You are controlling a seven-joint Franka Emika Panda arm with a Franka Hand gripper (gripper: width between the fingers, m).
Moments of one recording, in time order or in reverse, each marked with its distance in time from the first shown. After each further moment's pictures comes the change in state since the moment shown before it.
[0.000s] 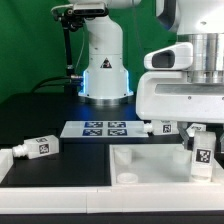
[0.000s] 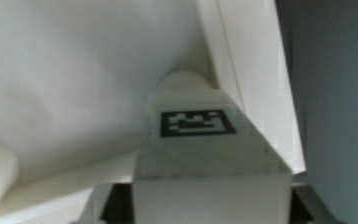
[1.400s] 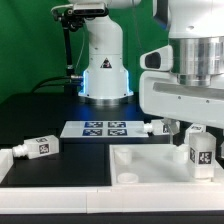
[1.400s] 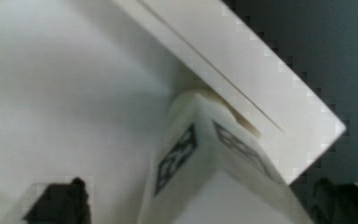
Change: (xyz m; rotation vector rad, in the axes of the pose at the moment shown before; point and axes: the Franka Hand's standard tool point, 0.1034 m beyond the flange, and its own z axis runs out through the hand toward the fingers) arm -0.006 0.009 0.003 0.005 -0.072 0.327
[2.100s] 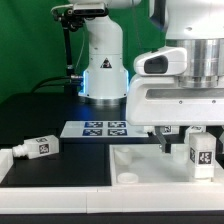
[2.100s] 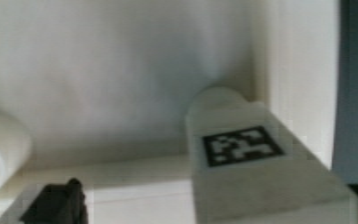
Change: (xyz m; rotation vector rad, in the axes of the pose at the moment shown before) arm 0.008 0.005 0.001 -0.024 0.022 -0.530
